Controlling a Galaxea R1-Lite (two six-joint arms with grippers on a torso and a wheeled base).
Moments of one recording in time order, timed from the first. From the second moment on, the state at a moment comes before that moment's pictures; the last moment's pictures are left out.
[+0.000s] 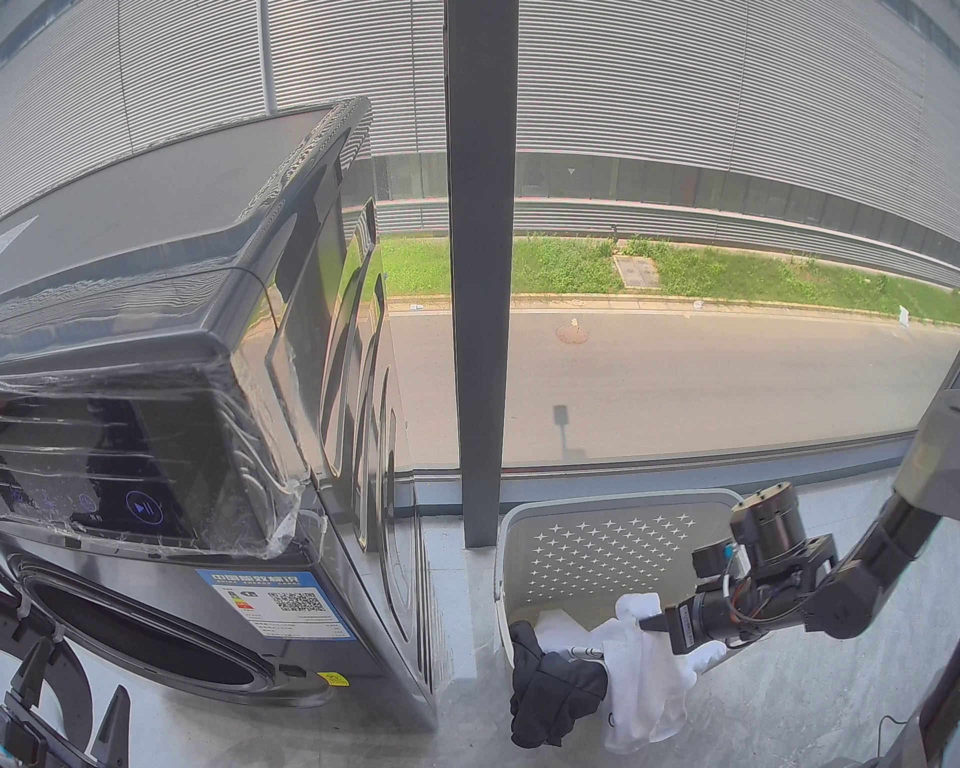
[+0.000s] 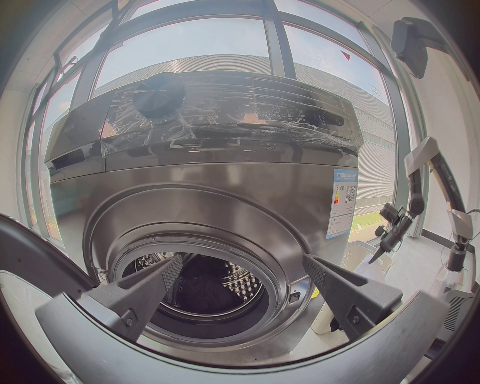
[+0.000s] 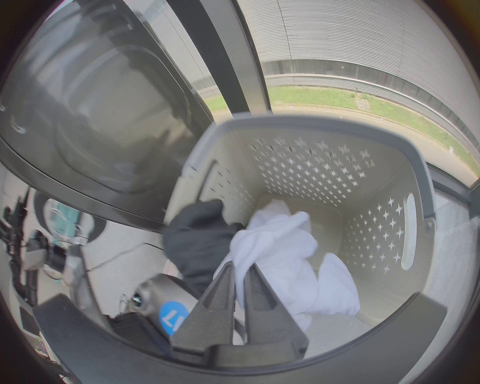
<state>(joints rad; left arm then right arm) 0.00 0.02 -0.02 -0.06 -0.07 0.01 0.42 1.99 -0.49 -0.61 0.26 0.17</state>
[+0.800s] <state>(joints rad) 0.00 0.02 -0.02 -0.06 -0.07 0.02 0.42 0.94 -0.30 -0.63 0.59 0.55</state>
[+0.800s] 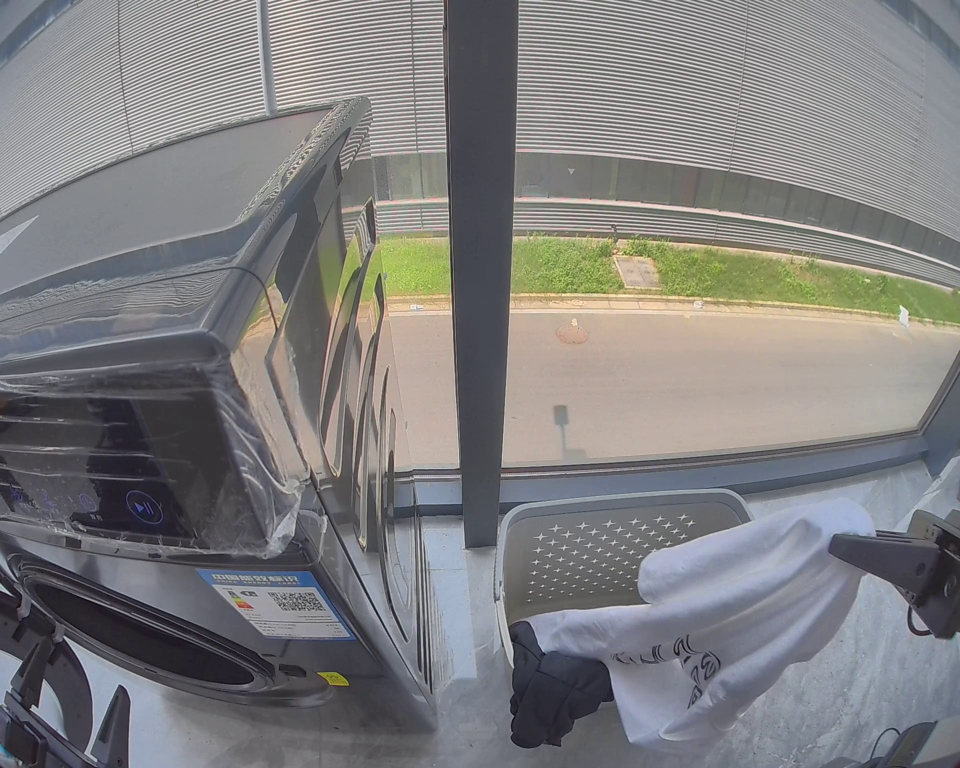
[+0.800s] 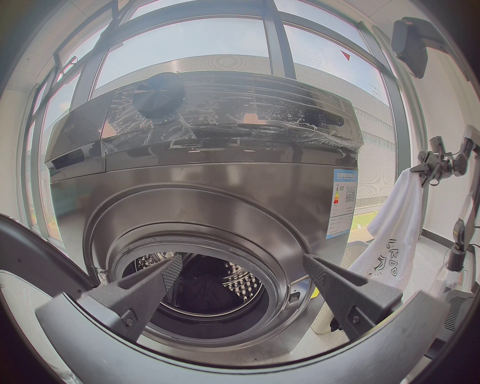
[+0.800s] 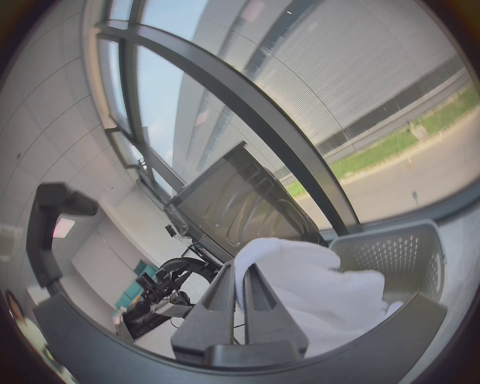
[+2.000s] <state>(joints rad) 0.00 0.02 -0.02 -0.06 -0.07 0.02 0.41 0.88 -0.61 -0.64 0.60 0.45</state>
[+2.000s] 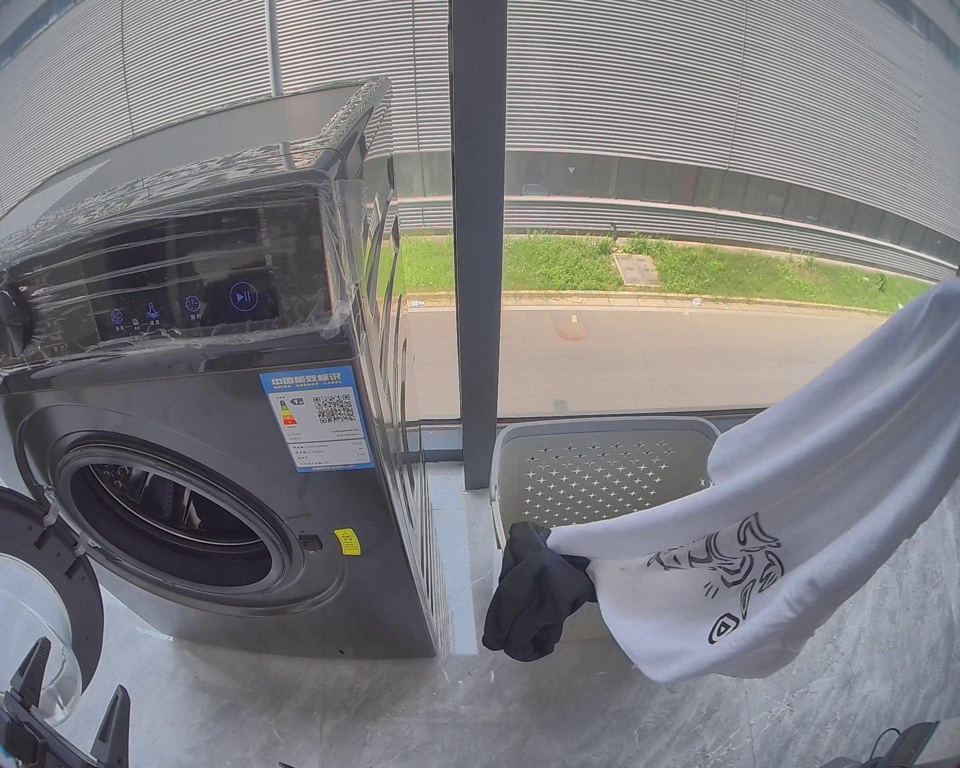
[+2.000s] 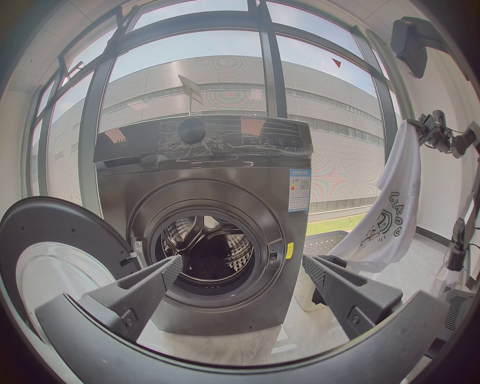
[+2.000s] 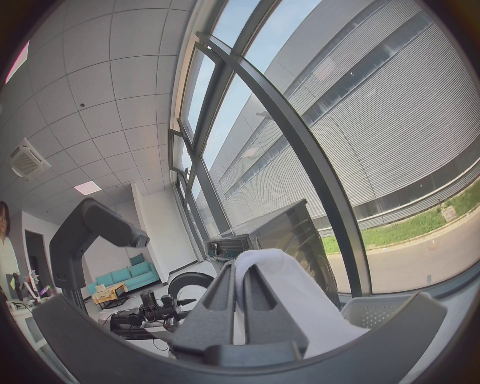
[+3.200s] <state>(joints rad) 0.00 0.02 -0.02 -0.06 -0.07 0.02 0.20 0.72 -0.48 -0.74 0.74 0.59</state>
